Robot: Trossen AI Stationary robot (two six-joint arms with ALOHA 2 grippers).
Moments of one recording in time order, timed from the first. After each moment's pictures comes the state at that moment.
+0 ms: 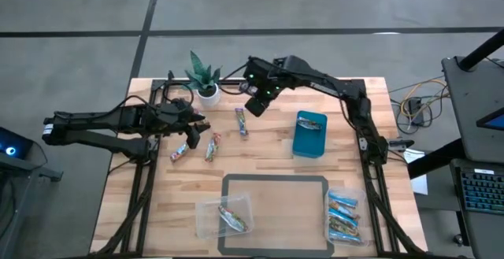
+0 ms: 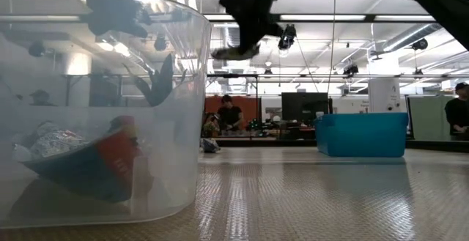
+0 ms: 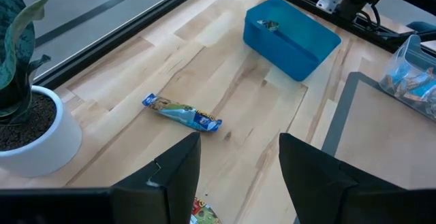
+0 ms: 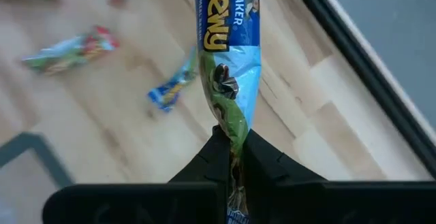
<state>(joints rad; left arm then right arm) 0.04 0.81 0.85 -0.62 -0.30 -0.44 -0.30 2.15 2.36 -1.40 0.10 0.33</state>
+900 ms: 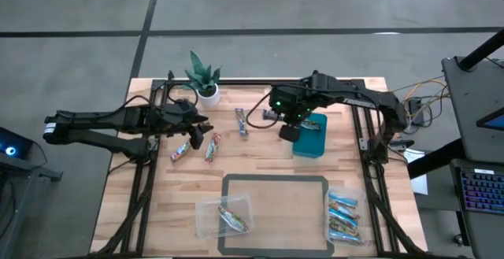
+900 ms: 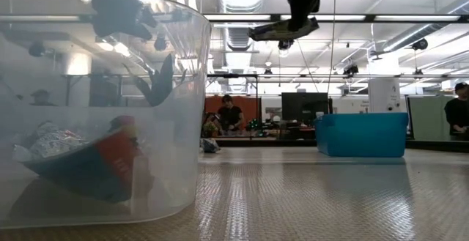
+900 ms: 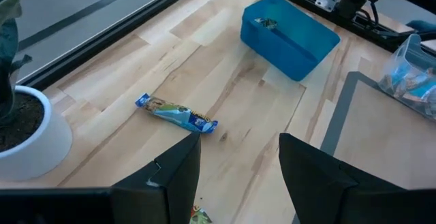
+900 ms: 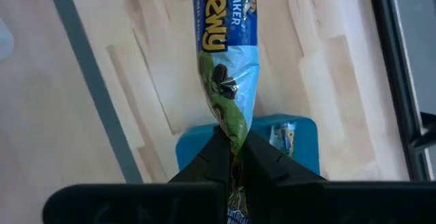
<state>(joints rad) 0.05 0.85 0.85 -0.59 -0.30 -0.45 -0.12 1.79 1.95 -1.49 0.11 0.20</state>
